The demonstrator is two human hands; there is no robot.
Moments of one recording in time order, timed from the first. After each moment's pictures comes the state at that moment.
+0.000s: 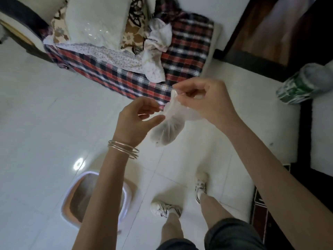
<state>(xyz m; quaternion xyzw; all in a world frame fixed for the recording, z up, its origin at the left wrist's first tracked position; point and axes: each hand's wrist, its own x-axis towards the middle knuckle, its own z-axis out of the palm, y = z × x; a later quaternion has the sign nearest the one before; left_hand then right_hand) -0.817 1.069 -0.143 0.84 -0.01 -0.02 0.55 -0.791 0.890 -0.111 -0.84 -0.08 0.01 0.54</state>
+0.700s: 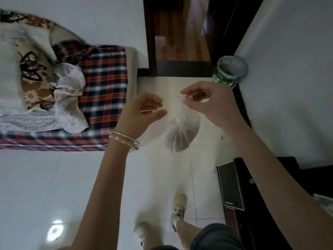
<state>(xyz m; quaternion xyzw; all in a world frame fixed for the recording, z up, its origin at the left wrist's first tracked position) -0.671 0.694 -0.105 0.79 -0.21 -0.15 0.56 -0.739 0.513 -0.080 -0.87 0.07 -0.15 0.46</state>
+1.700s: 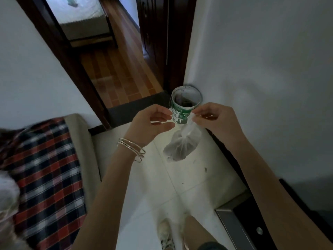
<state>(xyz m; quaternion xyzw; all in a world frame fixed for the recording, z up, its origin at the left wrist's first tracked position) -0.403 0.370 -0.082 0.70 -0.41 -0.28 0.51 -0.555 0.236 -0.083 -0.79 0.31 -0.26 0.46</state>
